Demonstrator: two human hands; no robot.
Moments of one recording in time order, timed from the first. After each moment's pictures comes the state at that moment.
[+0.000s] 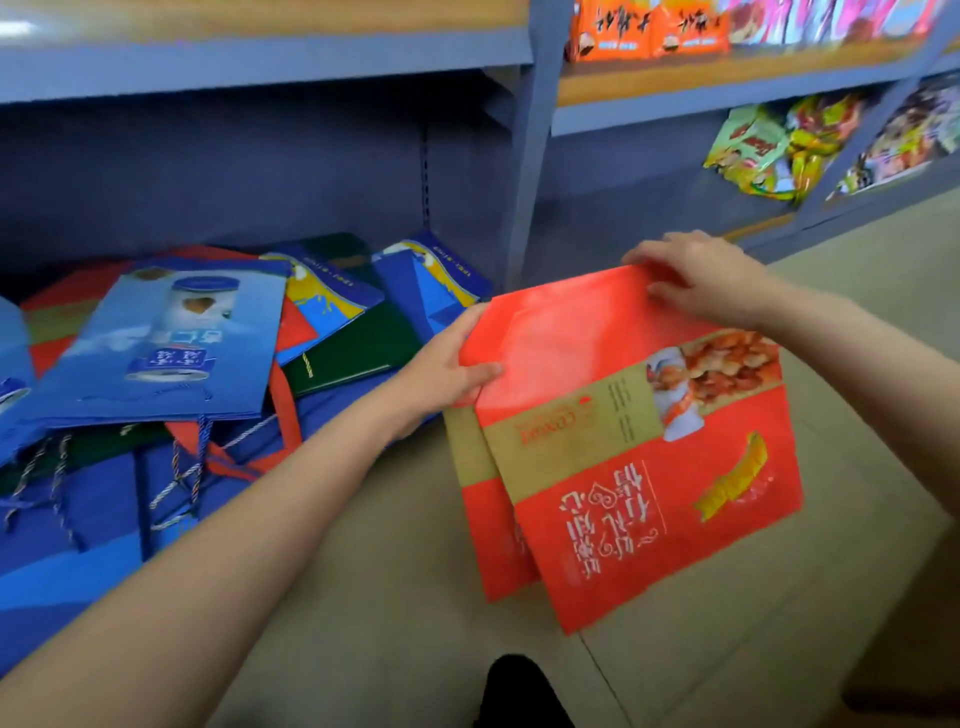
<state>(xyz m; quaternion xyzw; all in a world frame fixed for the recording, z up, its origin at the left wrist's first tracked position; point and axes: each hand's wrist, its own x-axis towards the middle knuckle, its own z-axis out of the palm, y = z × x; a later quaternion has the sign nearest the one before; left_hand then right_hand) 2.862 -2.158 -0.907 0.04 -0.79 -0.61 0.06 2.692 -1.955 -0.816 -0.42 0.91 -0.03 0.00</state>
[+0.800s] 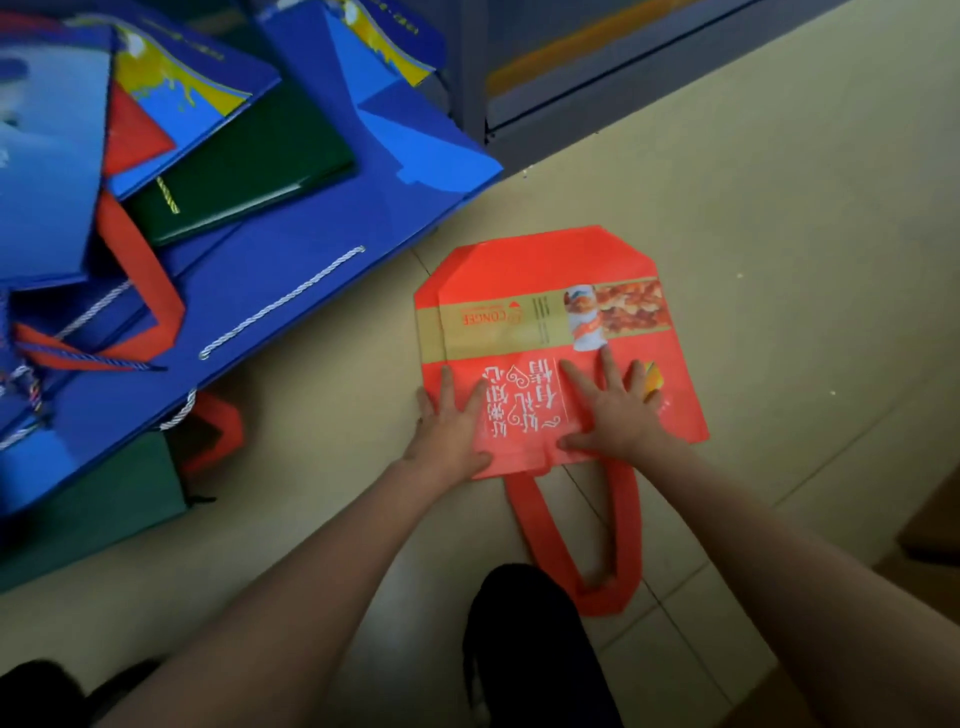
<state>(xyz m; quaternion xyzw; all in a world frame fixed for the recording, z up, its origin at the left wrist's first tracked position) 2.902 -2.075 -1.152 0.17 -0.91 -0.22 -0.31 2.789 -1.901 -1.172 -0.22 0.92 0.01 0.31</state>
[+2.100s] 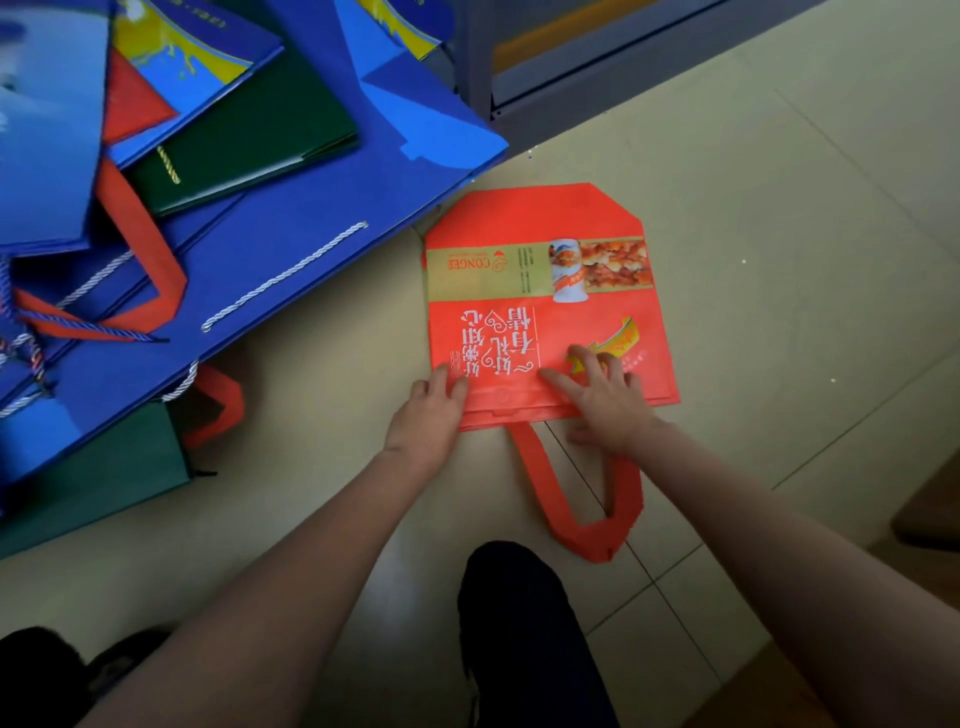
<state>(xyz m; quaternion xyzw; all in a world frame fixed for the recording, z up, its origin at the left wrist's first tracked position) 2.919 -2.084 -1.160 0.12 -0.96 -0.09 -0.23 2.803 -1.905 -1.158 -0.35 0.89 0.07 0.28</state>
